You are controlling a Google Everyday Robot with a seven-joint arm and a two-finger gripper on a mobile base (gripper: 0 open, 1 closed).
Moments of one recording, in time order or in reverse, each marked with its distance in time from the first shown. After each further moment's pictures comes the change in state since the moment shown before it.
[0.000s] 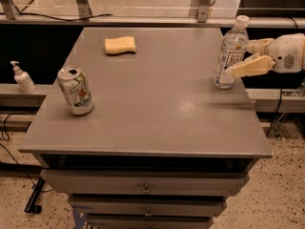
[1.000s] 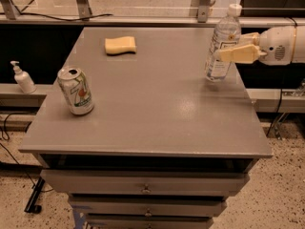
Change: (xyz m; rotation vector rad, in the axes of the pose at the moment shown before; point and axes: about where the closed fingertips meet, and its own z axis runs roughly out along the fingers) arm -0.036 0.018 0.019 -0.082 -0.090 0.036
